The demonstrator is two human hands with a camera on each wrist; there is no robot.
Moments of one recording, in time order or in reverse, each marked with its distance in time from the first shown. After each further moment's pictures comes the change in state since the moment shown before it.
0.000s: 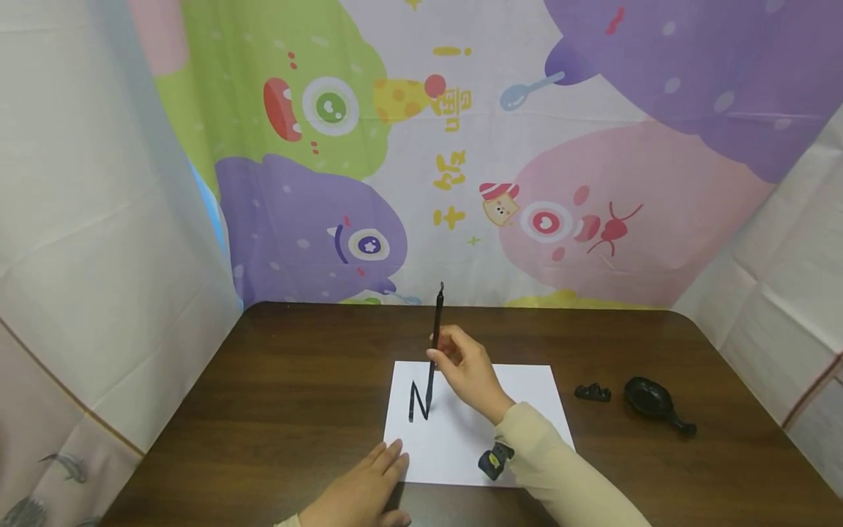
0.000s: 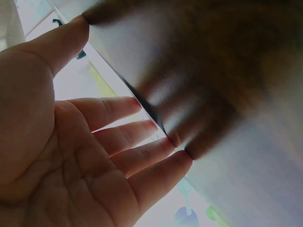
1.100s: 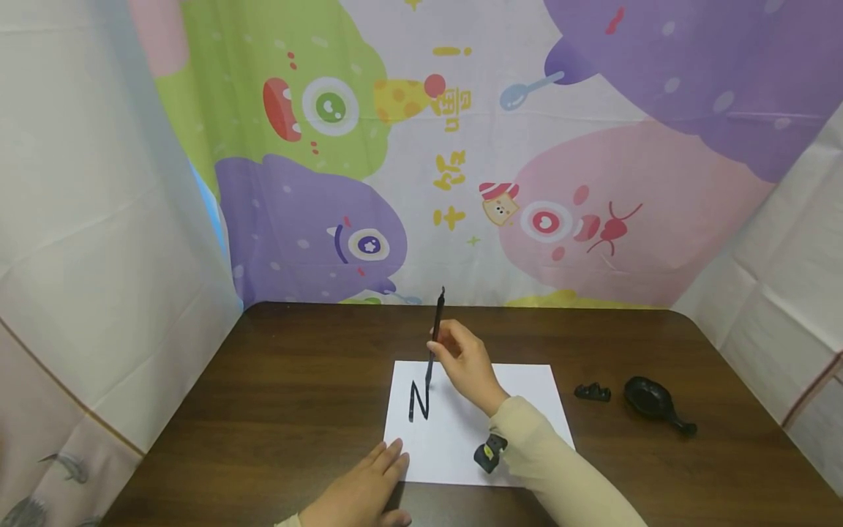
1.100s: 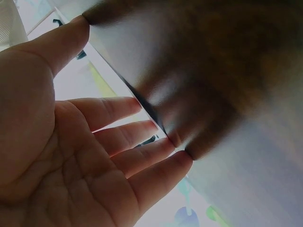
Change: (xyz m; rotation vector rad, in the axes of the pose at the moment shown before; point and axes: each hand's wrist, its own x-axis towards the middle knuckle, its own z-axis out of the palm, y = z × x) left_hand 0.000 0.000 0.000 0.000 0.000 0.004; right_hand 0.008 0.012 0.005 -0.047 0.060 -0.016
